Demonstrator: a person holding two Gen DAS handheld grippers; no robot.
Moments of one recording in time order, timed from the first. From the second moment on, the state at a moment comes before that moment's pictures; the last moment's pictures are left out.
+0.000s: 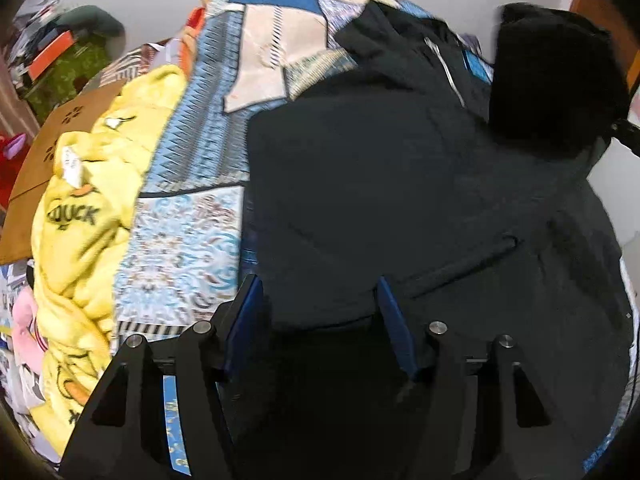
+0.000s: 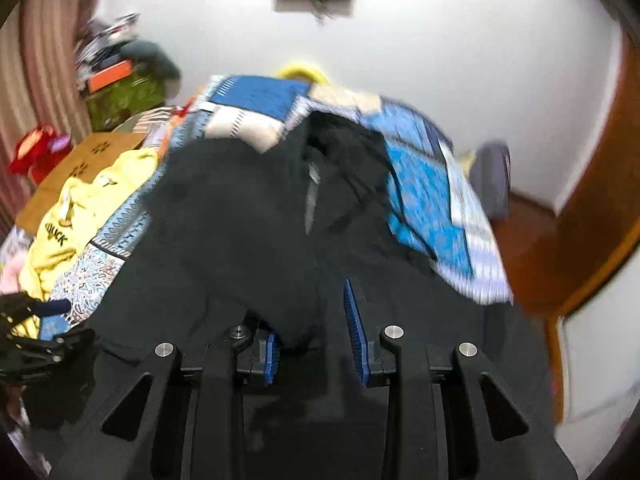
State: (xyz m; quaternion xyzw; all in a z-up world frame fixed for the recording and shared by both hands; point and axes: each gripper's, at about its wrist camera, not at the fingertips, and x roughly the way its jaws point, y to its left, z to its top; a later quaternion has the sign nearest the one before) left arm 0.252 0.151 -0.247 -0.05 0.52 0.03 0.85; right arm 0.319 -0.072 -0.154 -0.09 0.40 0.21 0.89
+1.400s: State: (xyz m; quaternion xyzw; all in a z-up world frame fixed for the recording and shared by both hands) left arm 0.292 0.028 -0.132 0.01 0.38 -0.02 0.93; right arm 0.288 -0.323 -0.167 0.03 0.47 0.01 0.88
